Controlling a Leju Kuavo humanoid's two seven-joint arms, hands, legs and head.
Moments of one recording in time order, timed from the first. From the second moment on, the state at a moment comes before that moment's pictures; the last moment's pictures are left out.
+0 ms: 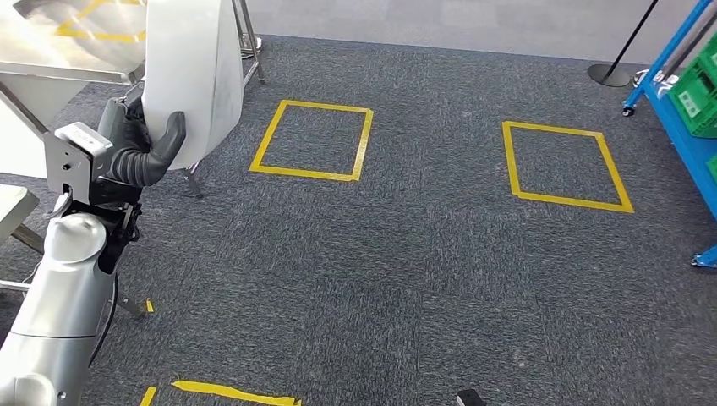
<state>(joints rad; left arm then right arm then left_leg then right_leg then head) -0.73 0.10 -0.37 -1.27 0.05 -0.19 -0.42 -0.04 0.08 -0.41 -0.18 0.44 0.15 0.00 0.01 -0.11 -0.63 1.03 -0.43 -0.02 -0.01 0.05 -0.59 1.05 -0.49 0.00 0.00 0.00</state>
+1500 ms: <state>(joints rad) -0.65 0.15 -0.34 -1.26 0.01 -0.19 -0.38 -0.04 0.09 -0.41 -0.18 0.49 0.16 0.01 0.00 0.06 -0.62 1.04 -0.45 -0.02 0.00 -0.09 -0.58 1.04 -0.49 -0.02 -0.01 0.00</state>
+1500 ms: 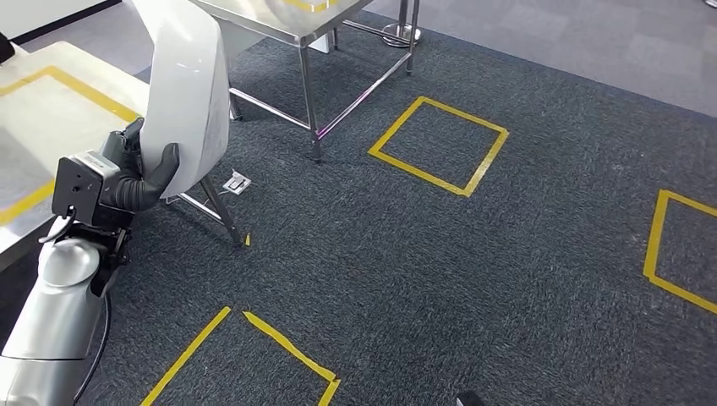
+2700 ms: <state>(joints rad) -0.73 0.11 -0.36 -1.18 0.00 -0.19 -0.38 -0.04 0.09 -0.42 -0.18 0.48 0.15 0.00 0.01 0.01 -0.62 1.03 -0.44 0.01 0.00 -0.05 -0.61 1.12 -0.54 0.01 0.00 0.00</state>
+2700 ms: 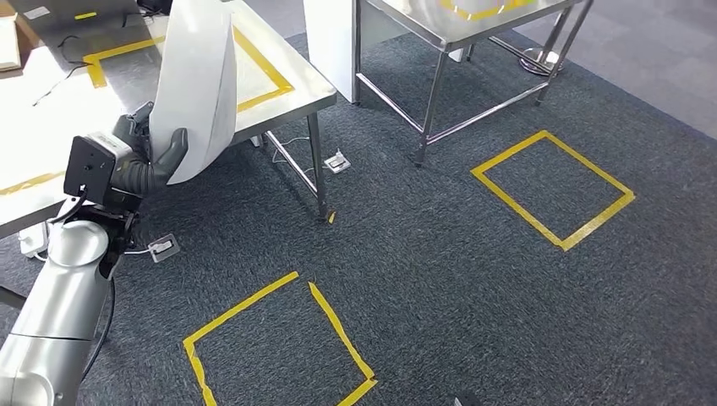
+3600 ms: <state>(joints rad) -0.68 0.12 -0.35 -1.24 -0.04 -0.17 -0.37 -0.03 0.09 -0.42 -0.18 0.50 0.15 -0.01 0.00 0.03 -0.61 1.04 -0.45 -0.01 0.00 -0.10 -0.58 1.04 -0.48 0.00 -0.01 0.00</state>
